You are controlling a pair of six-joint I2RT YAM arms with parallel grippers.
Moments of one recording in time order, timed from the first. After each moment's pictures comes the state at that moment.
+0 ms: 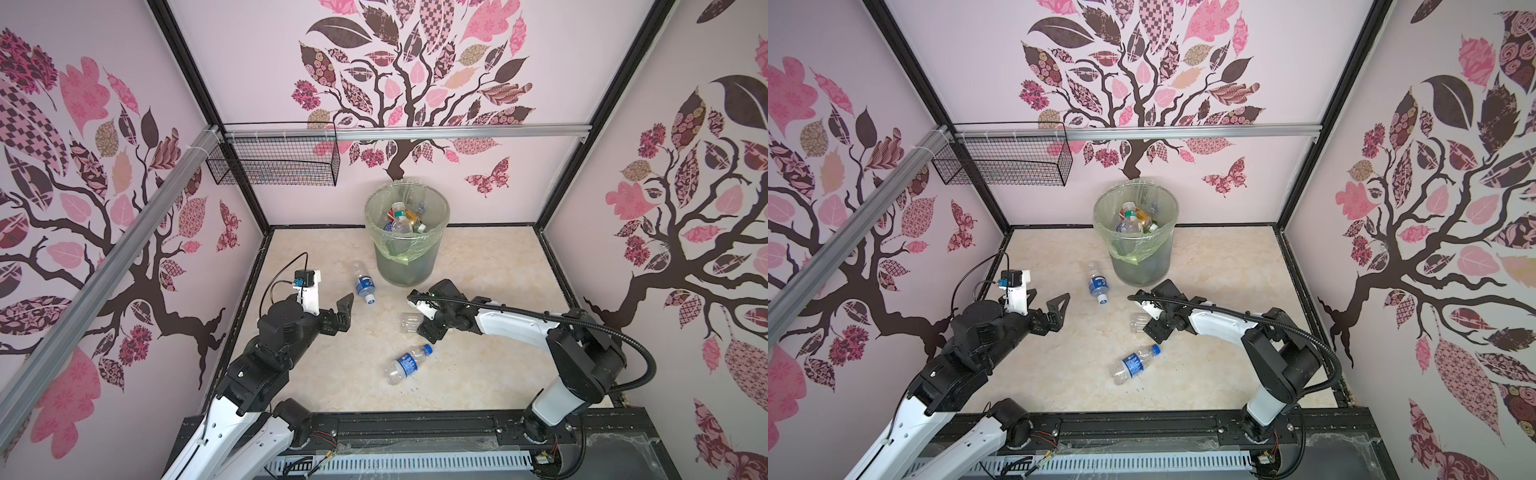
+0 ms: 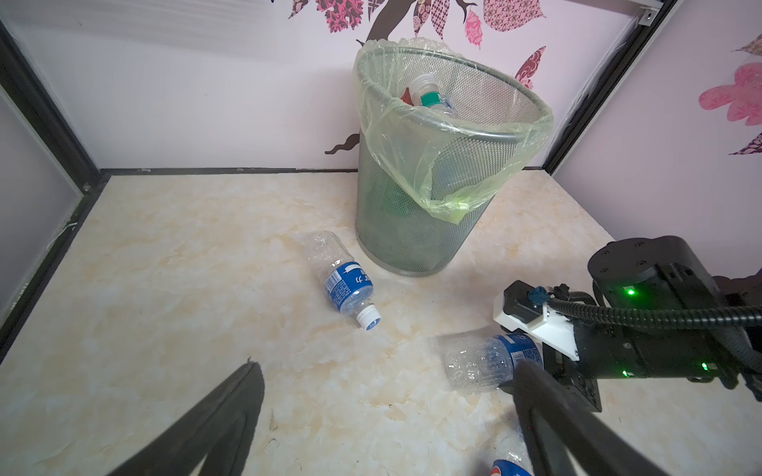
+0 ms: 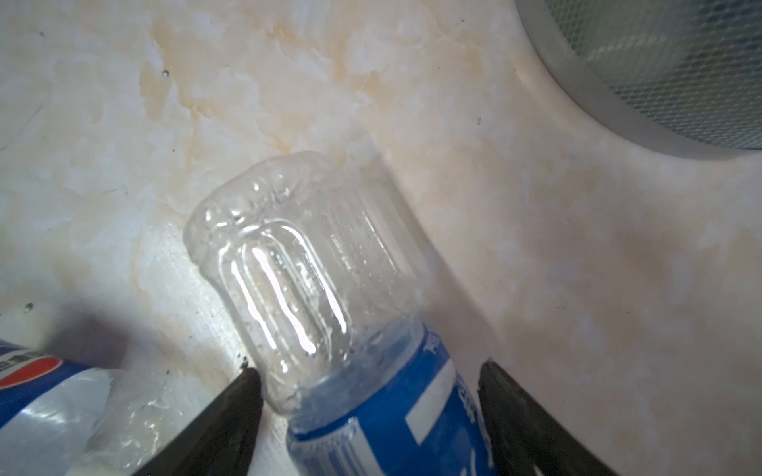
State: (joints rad) left arm -0.55 0.63 0.85 -0.56 -0.20 -0.24; right arm 0.69 1.64 0.92 -0.28 -0.08 -0.24
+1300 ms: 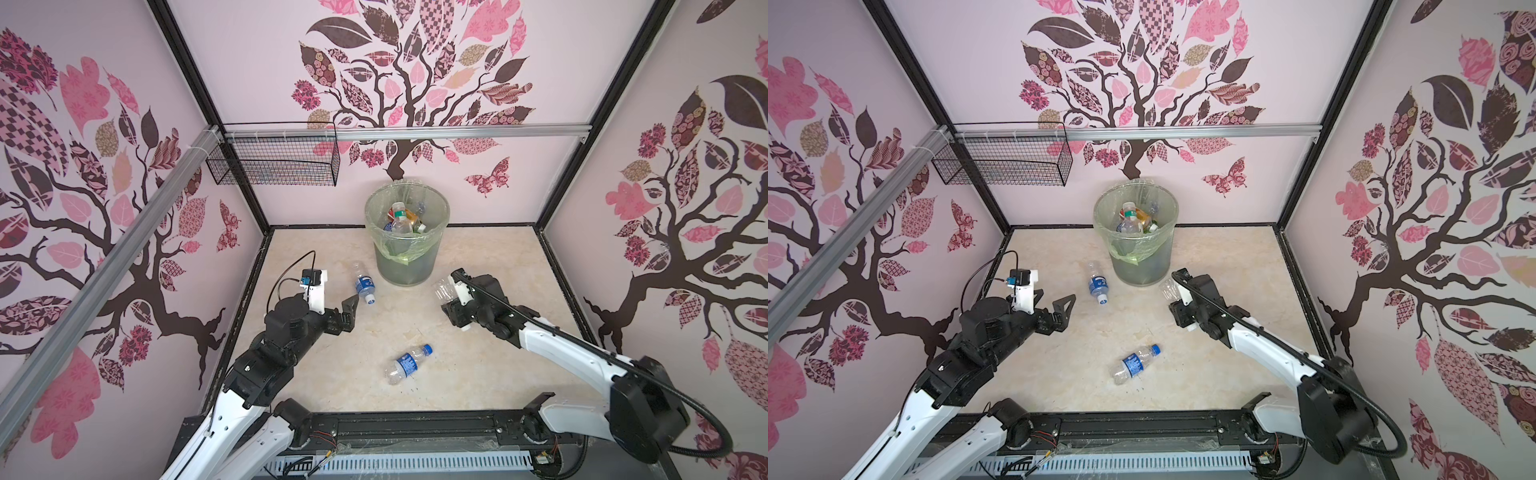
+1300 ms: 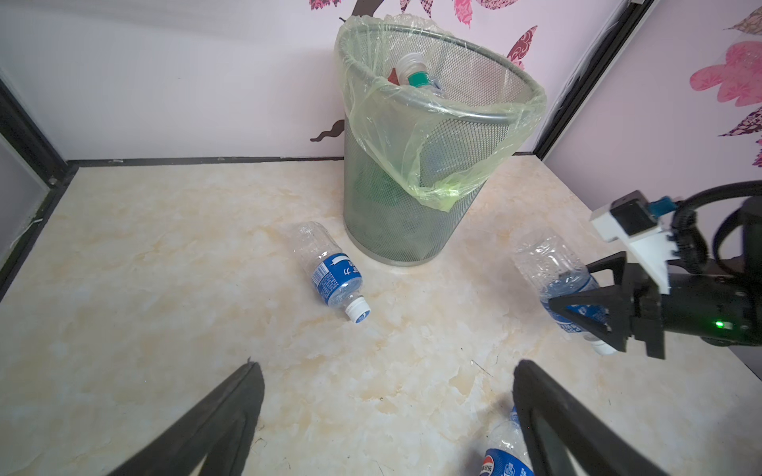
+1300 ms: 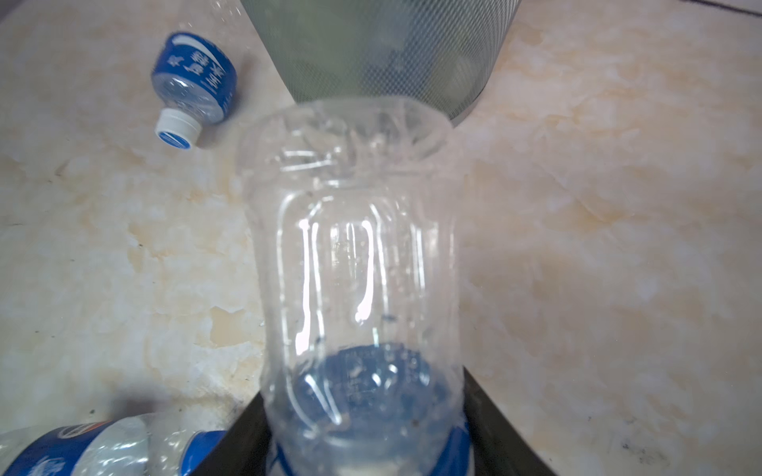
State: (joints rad) left arm -0.55 0.66 0.84 -0.54 -0.15 -0.24; right arm 0.53 1.20 0.73 -0.20 -0.04 0.10
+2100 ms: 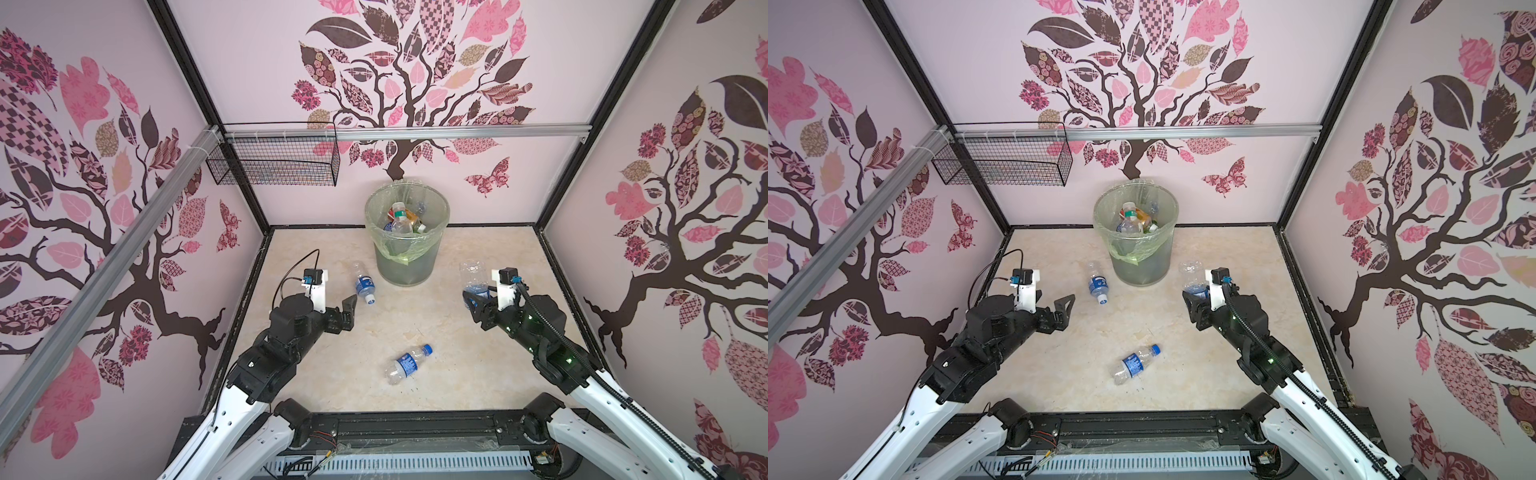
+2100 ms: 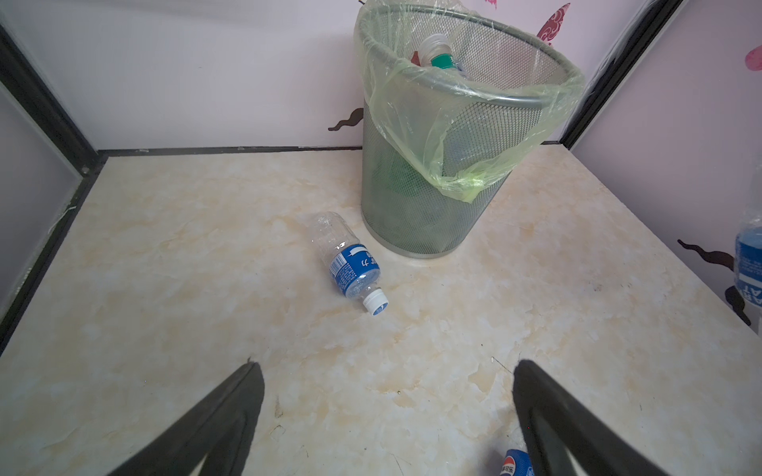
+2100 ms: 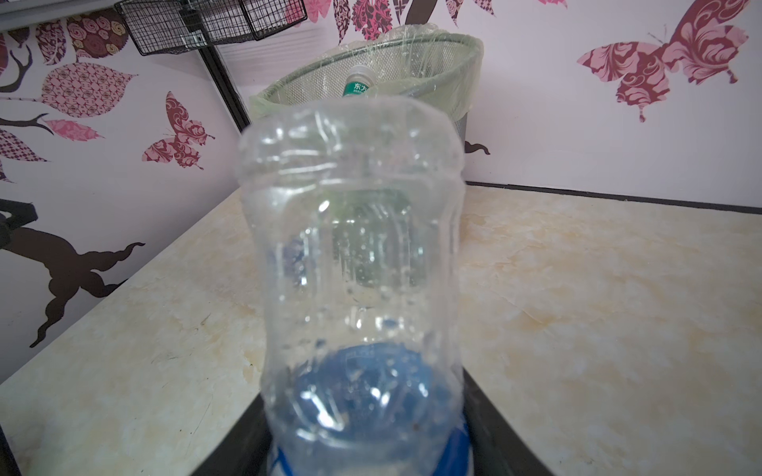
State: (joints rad) left arm -0.55 0.68 0.84 -0.56 -0.20 -0.24; right arm 0.53 0.71 0.65 -0.16 0.00 0.22
